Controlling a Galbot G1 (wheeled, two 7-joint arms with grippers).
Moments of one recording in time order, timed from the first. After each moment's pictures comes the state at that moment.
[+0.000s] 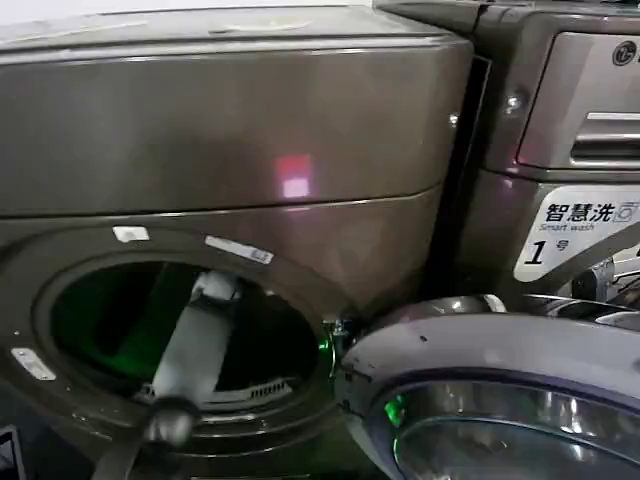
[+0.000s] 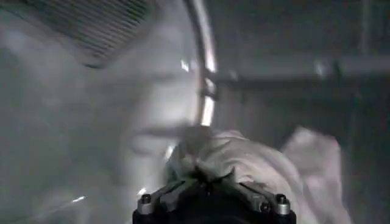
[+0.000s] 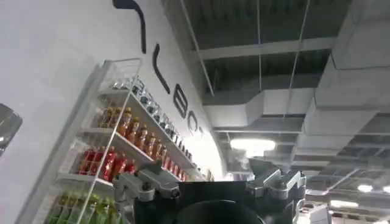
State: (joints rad) left arm 0.29 -1.46 -0.42 -0.85 0.35 0.13 0.54; right arm -1.74 1.08 2.35 1.96 0.66 -0.22 -0.02
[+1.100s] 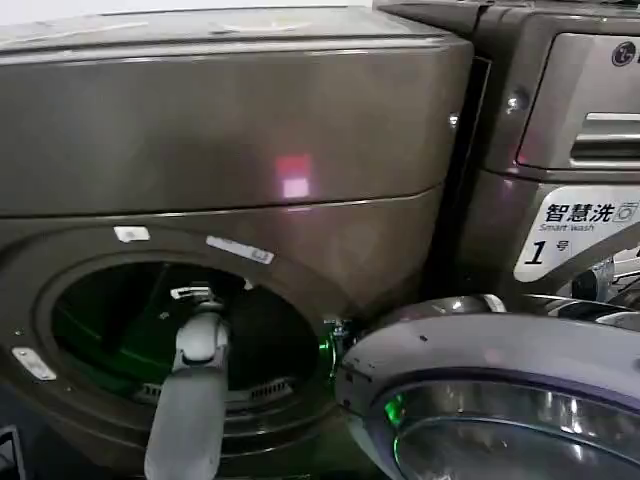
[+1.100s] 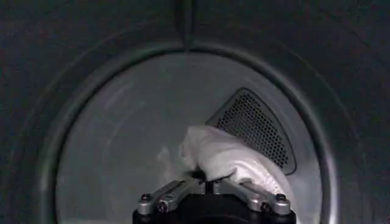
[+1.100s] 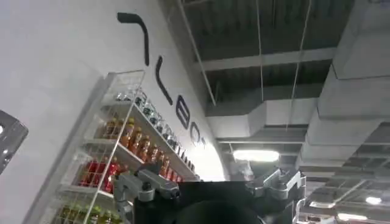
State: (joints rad) left arm 0.65 -1.54 -0.57 -1.34 -0.01 -0.13 0.08; right arm -1.74 1.08 2.35 1.95 0.66 -0.16 -0.03
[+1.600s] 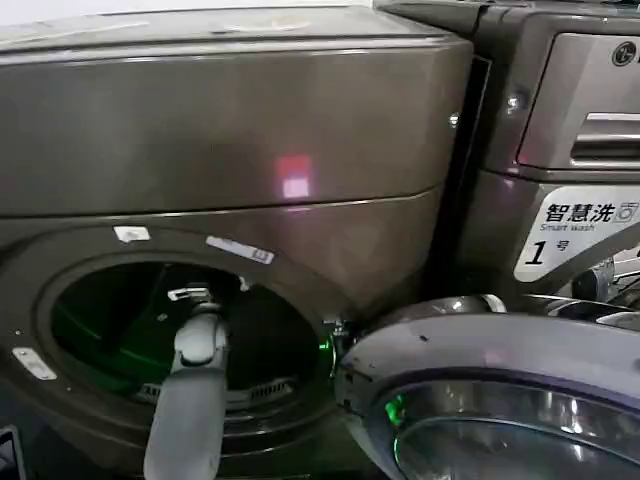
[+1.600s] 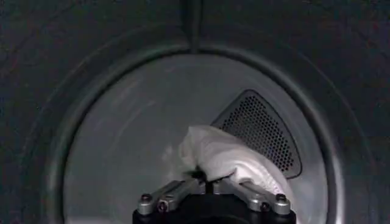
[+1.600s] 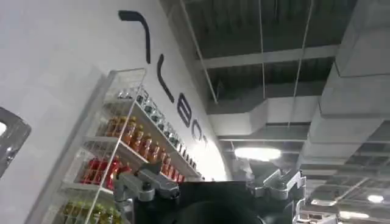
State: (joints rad) left arm 0.65 -1.54 -0.57 -1.36 -0.02 -0.12 0.07; right arm -1.73 1.08 2.35 1.95 0.66 -0.18 -0.04
